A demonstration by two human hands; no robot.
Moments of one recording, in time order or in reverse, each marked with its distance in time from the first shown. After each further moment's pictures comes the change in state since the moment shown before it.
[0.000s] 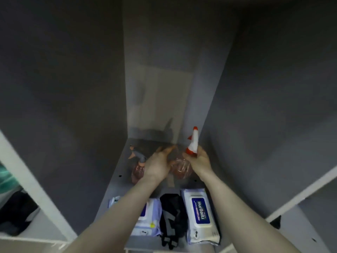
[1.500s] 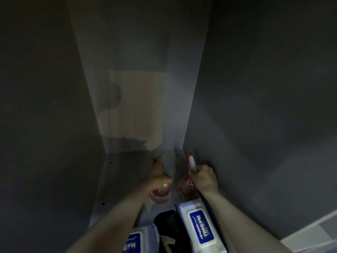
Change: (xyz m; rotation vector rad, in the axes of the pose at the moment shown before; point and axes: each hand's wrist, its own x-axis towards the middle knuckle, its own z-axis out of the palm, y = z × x) left_hand 0.075 -0.019 0.048 -0.252 -0.313 -0.012; right_hand 0.044 0.068 -0.028 -0.682 0.260 0.167
